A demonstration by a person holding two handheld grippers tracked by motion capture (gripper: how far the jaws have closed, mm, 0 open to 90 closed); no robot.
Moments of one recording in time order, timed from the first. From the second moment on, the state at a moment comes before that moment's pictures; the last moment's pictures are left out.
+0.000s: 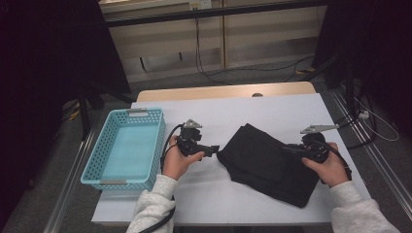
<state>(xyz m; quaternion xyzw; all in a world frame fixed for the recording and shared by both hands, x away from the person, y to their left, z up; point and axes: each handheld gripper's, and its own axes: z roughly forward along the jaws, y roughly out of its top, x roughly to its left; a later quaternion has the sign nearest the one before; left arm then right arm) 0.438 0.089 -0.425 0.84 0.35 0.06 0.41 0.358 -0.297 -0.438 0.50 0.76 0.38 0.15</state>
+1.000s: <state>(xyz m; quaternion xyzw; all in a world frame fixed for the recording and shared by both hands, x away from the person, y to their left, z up) 0.435 0.090 -0.428 0.84 0.36 0.06 0.41 0.301 -0.248 -0.448 0.41 0.82 0.39 0.12</state>
